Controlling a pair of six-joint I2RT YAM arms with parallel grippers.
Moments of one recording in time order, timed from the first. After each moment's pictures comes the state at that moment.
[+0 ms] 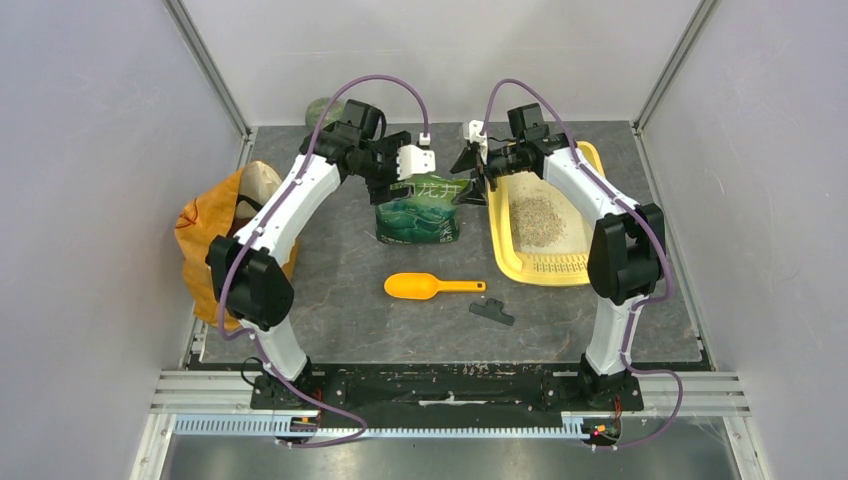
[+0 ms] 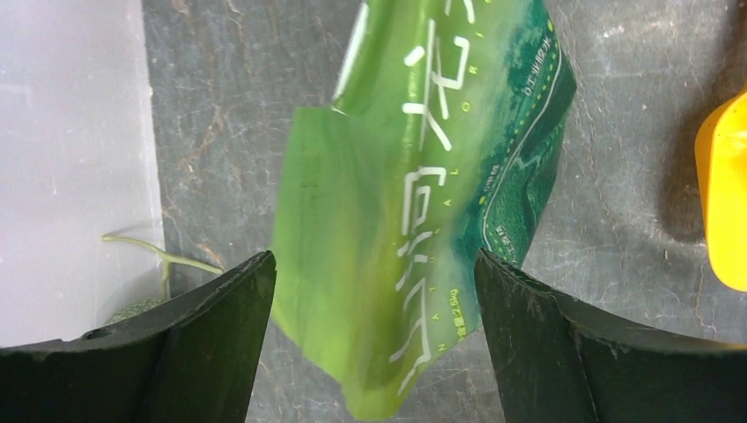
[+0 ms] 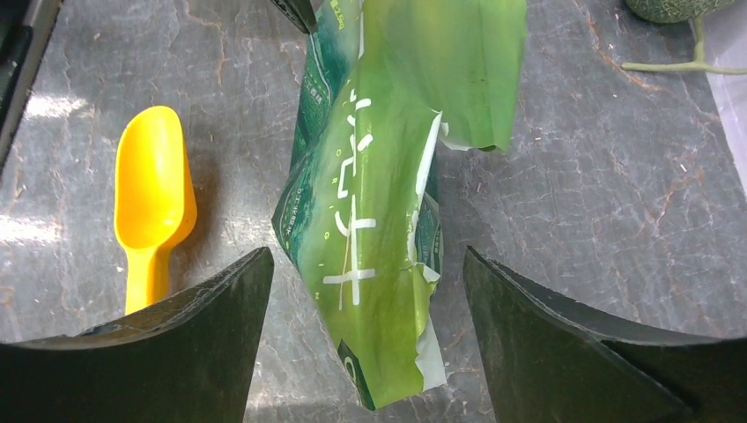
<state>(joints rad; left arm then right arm) -0.40 1.77 1.72 -0.89 0.40 1.13 0.30 1.95 1.69 -0.60 -1.09 -0.92</state>
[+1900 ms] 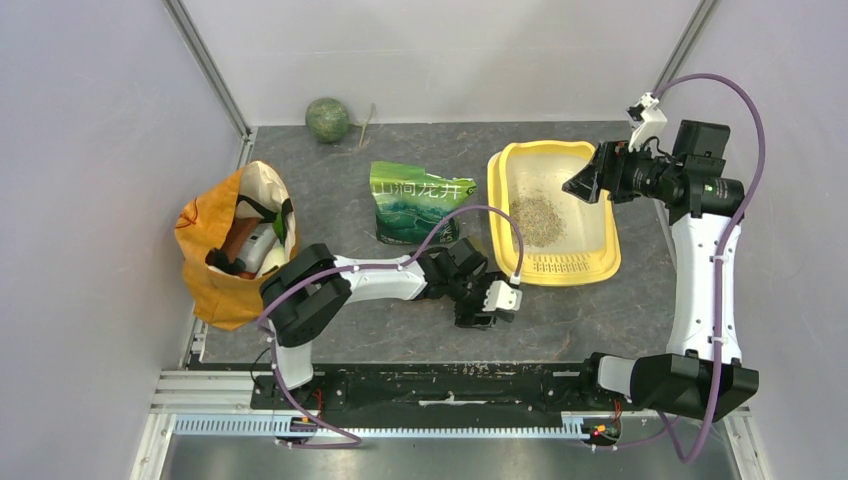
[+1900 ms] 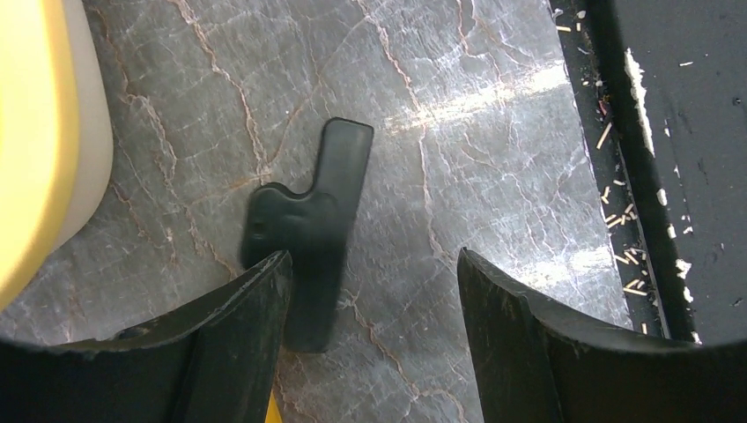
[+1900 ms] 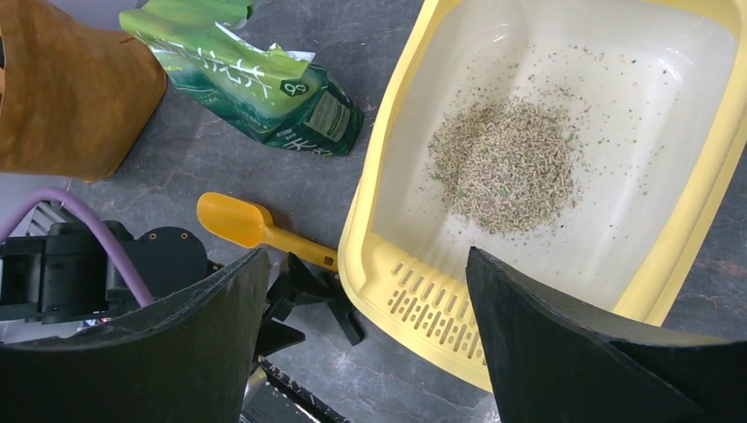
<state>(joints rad) -1.03 1.85 1.11 -0.15 0.52 0.68 -0.23 1.25 1.48 -0.92 -0.75 -0.08</state>
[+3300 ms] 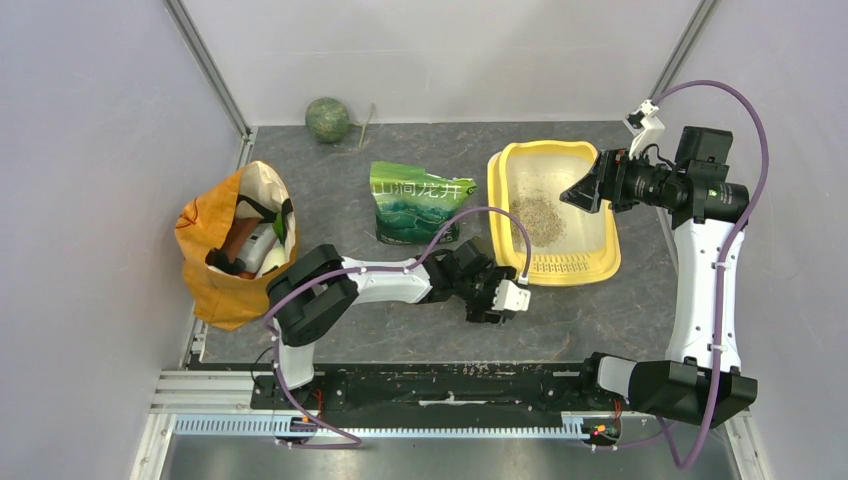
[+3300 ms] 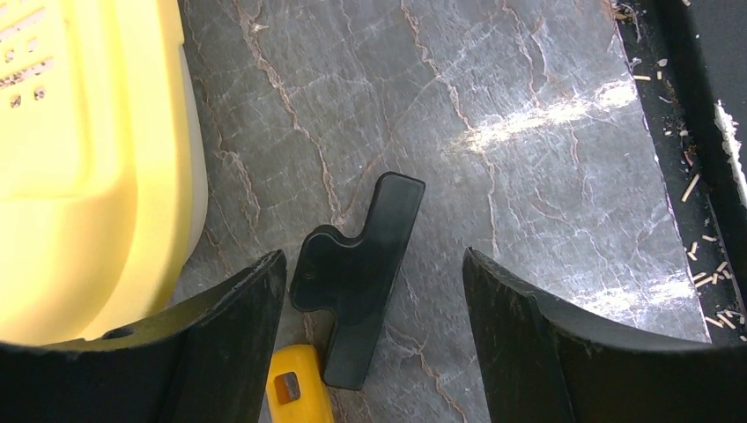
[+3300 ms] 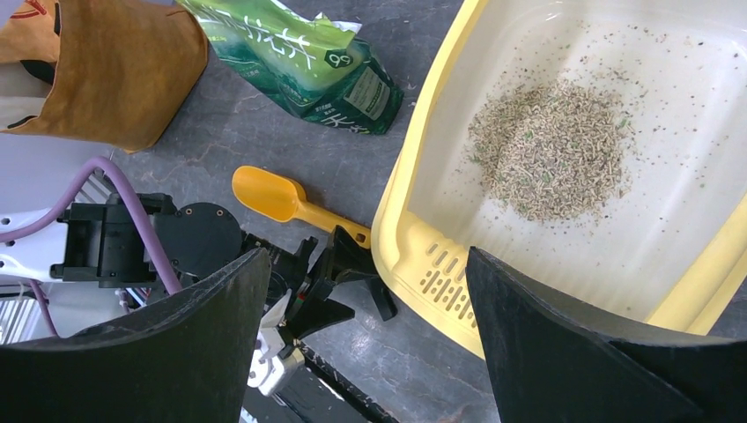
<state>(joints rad) -1.06 1.89 1.12 0.00 0.44 0.71 -0.25 1.23 1.48 -1.00 -0.86 -0.12</state>
